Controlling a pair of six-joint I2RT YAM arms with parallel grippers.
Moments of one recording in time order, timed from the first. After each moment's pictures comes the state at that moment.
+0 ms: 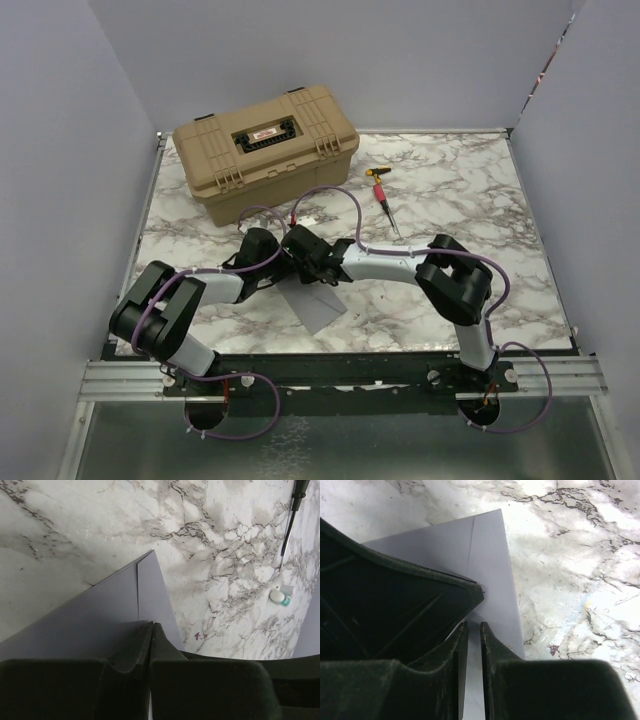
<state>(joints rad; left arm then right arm) -0.47 1.52 0.46 0.36 0.12 -0.96 1.03 2.01 1.33 -0.29 0.24 0.55</state>
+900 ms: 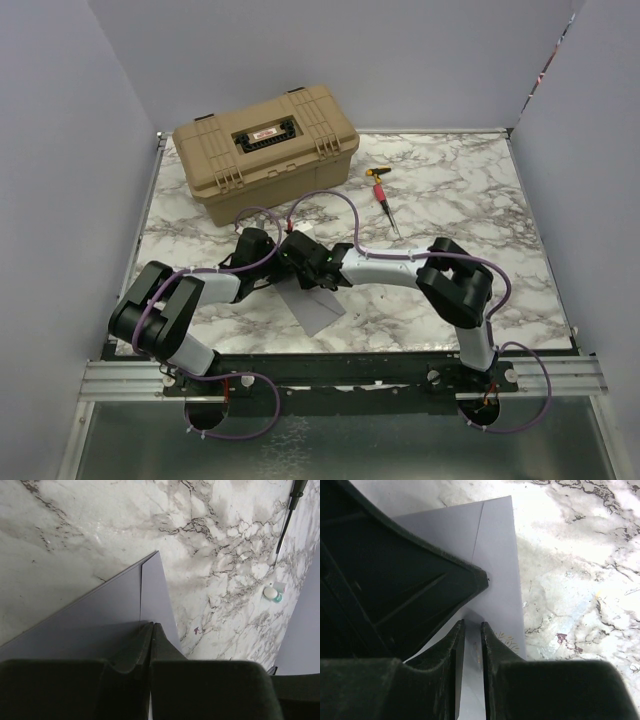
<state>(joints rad) -0.42 1.52 0.44 0.36 0.19 -0.99 1.06 2.00 1.32 -0.31 0.26 0.52</state>
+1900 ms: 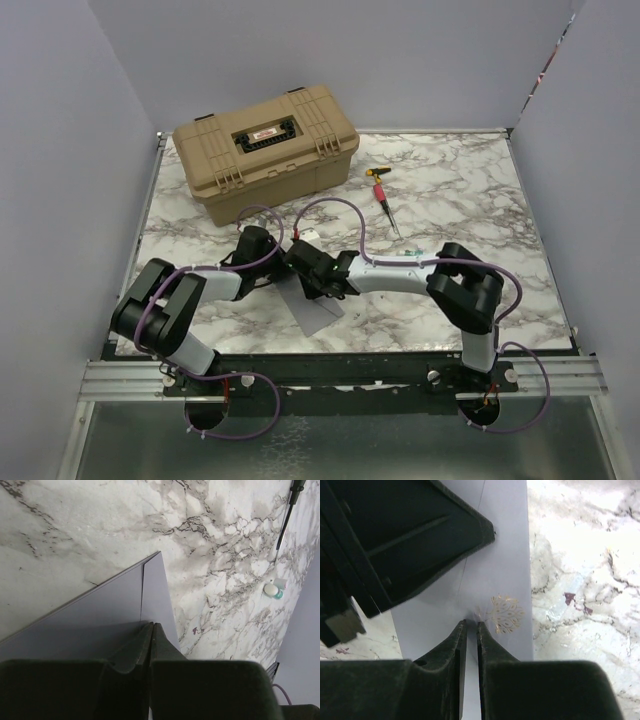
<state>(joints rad) -0.42 1.53 0.46 0.36 0.21 -0.98 1.10 1.94 1.25 -0.33 0.25 0.58</state>
